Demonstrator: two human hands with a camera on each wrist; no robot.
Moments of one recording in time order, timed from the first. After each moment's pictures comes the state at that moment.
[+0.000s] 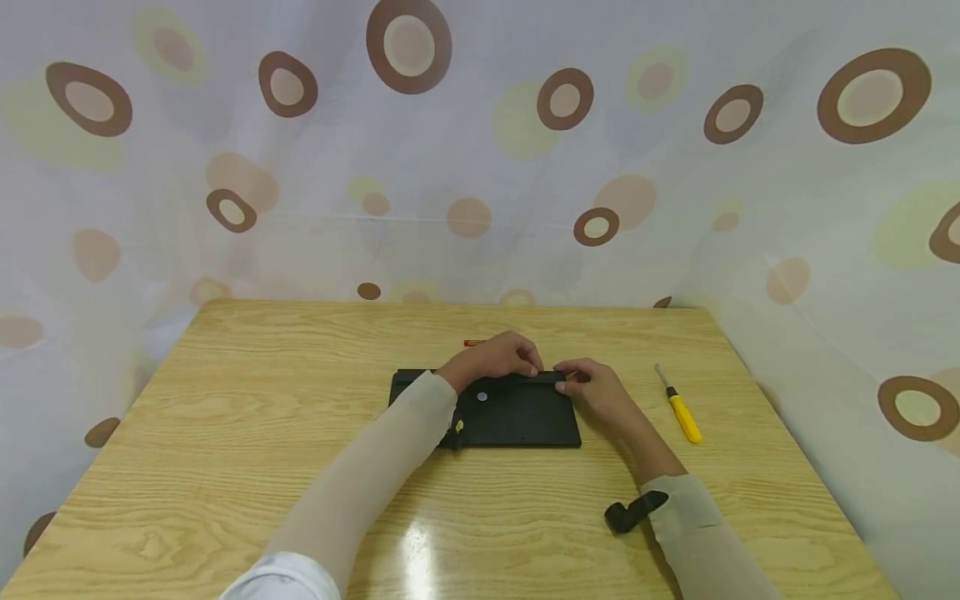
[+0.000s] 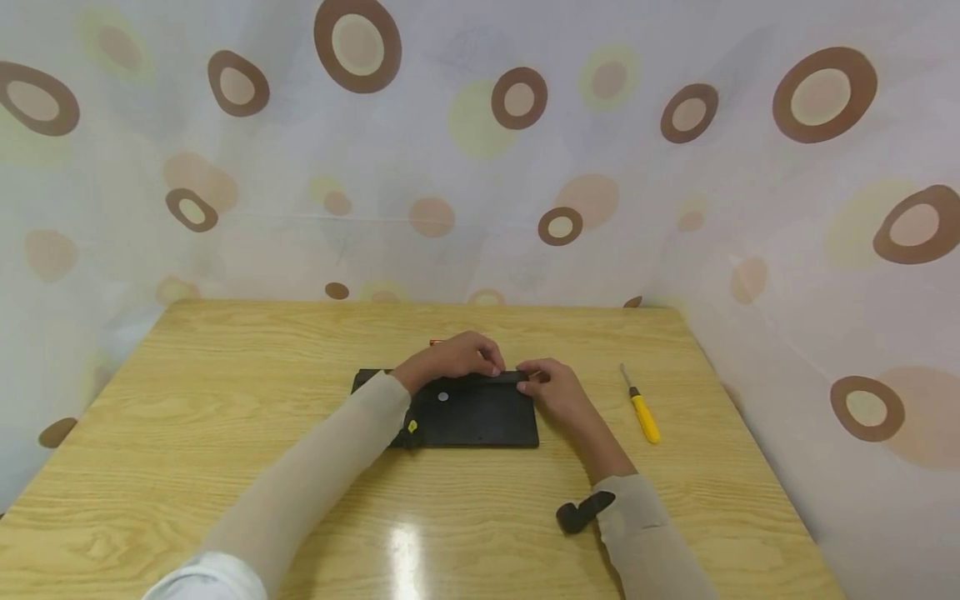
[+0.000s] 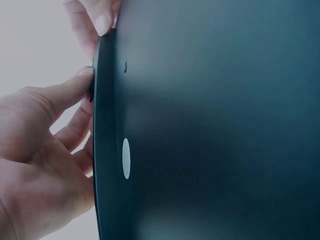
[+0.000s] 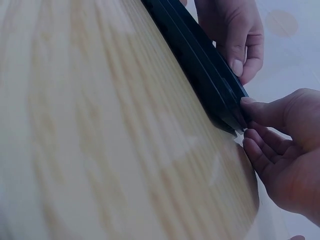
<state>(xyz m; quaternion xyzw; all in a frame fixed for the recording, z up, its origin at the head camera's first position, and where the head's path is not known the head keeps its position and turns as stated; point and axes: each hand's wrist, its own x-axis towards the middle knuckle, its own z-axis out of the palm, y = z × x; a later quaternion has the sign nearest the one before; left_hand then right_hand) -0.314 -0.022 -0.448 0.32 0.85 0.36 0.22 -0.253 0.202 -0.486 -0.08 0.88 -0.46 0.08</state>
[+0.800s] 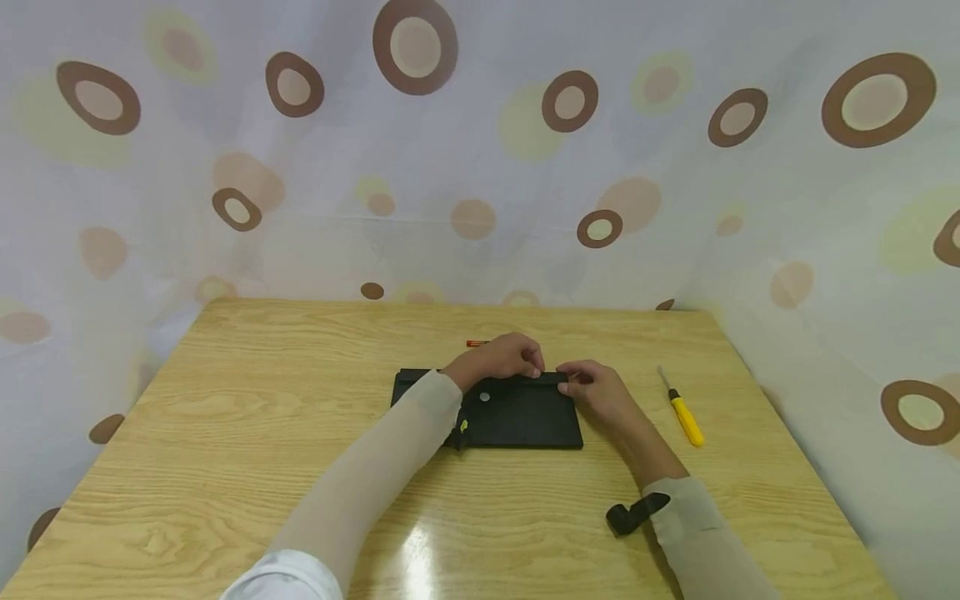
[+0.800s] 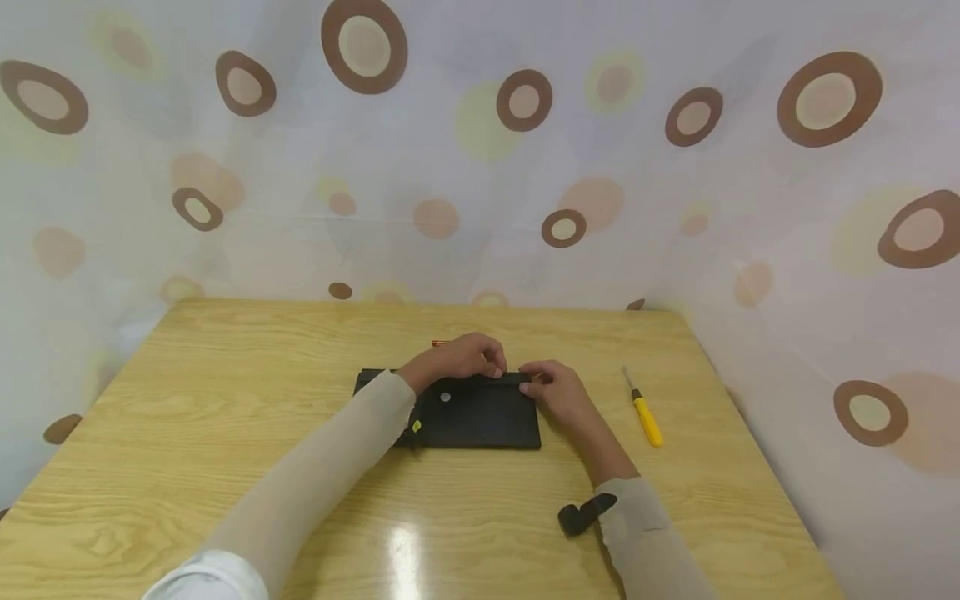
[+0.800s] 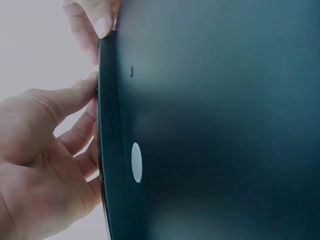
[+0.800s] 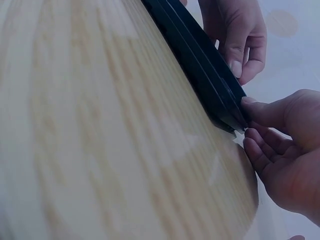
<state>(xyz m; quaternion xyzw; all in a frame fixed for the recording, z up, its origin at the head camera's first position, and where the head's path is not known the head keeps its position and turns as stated) -0.315 -0.019 -0.450 0.33 0.87 0.32 0.20 -0.253 0.204 -0.486 -0.09 0.88 -0.46 0.07</state>
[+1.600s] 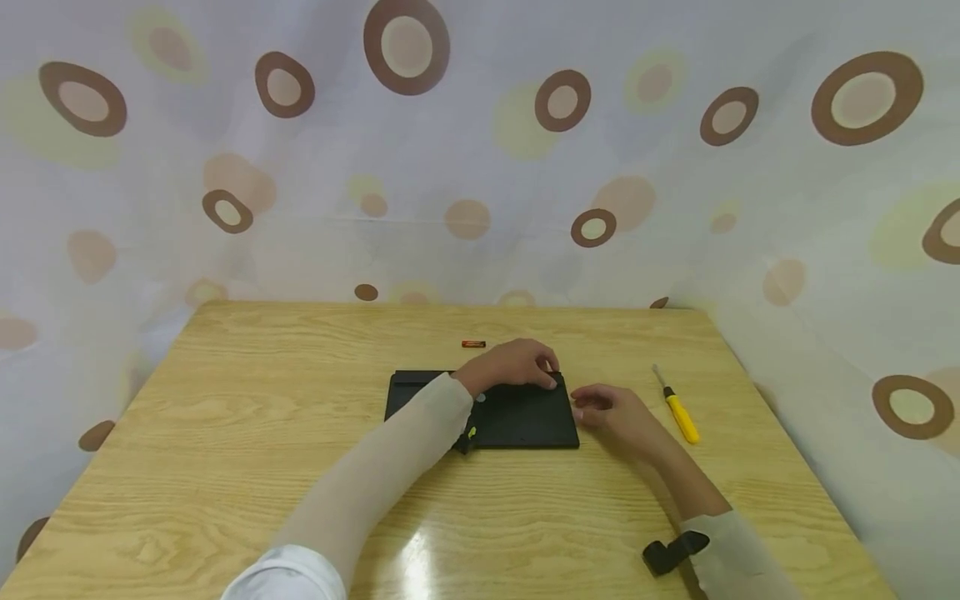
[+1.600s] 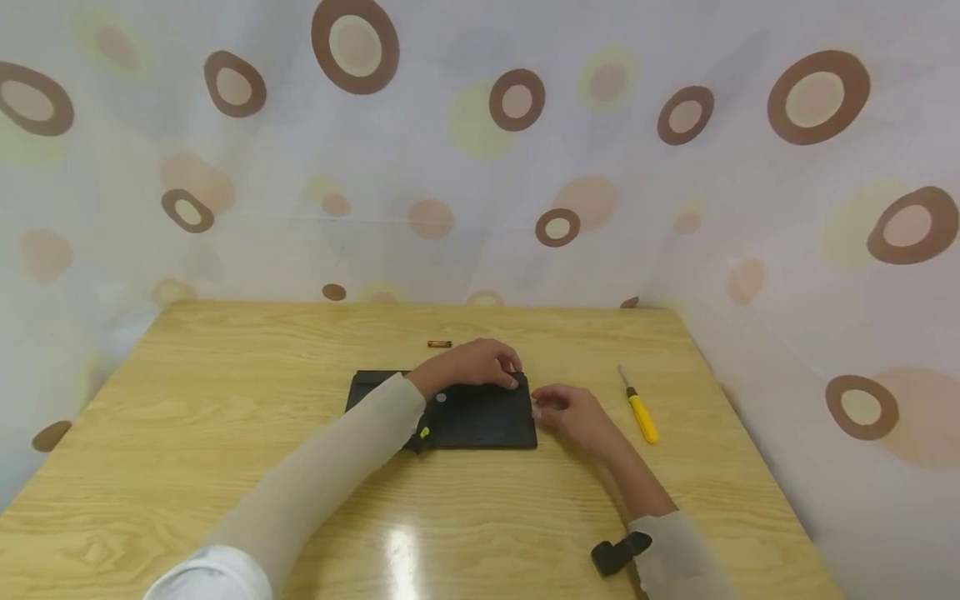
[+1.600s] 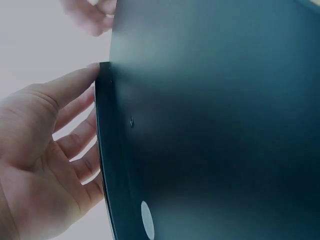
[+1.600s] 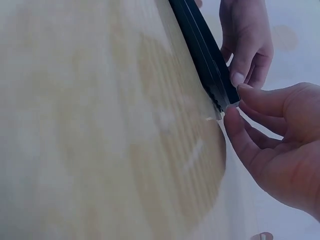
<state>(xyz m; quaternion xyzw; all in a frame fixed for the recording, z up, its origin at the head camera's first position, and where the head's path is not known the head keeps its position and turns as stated) -0.311 0.008 -0.449 0.33 0.88 0.25 0.21 -0.214 0.233 -0.477 -0.09 0.87 -0.46 0.14</state>
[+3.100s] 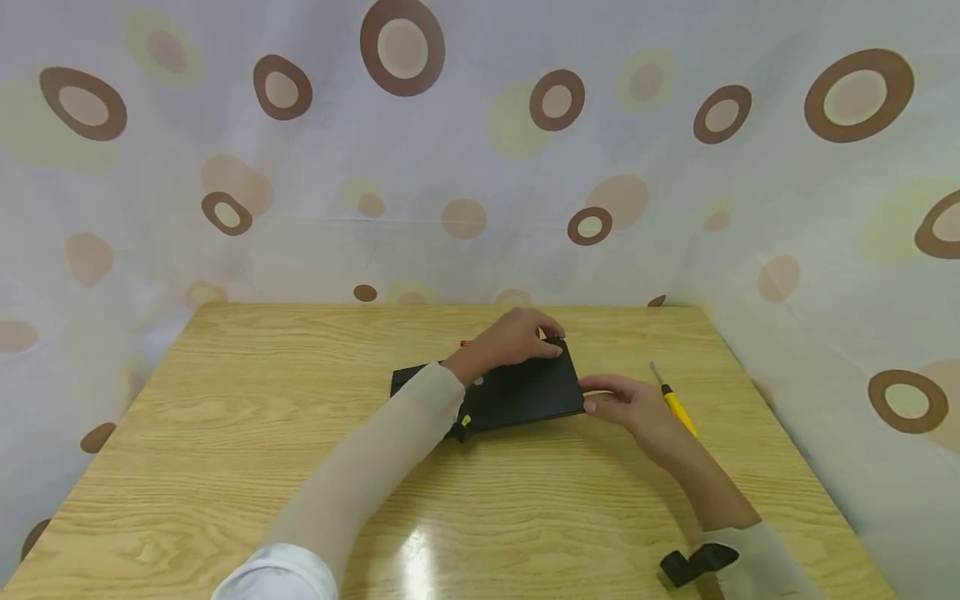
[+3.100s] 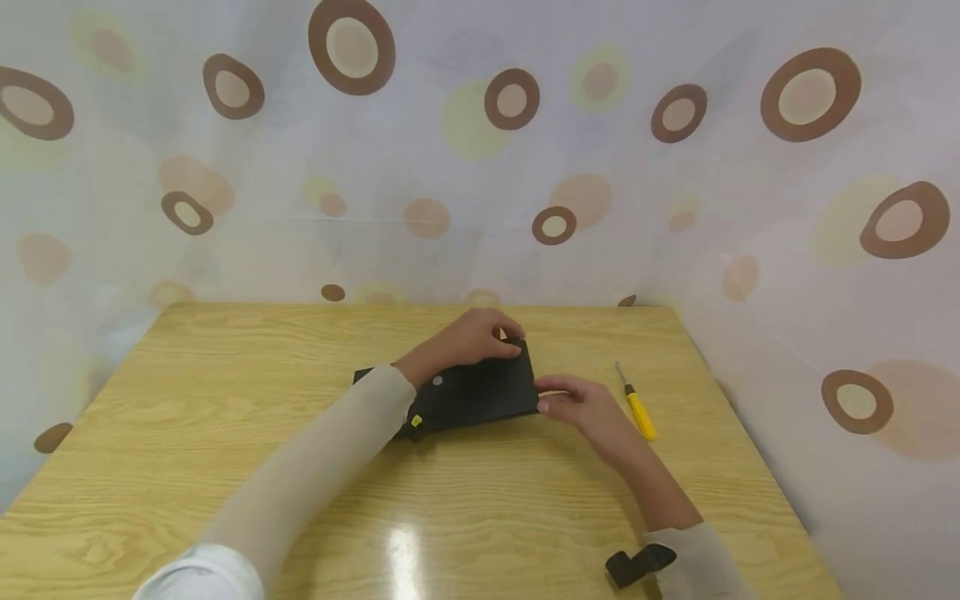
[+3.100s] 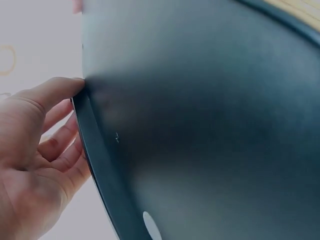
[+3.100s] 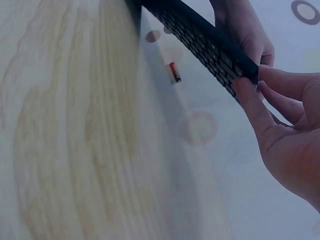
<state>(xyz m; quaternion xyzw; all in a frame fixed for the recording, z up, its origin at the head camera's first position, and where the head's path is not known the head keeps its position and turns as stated) -0.308 0.010 -0.406 0.33 0.90 0.28 0.10 -0.184 0.243 -0.437 -0.12 0.80 -0.57 0.14</state>
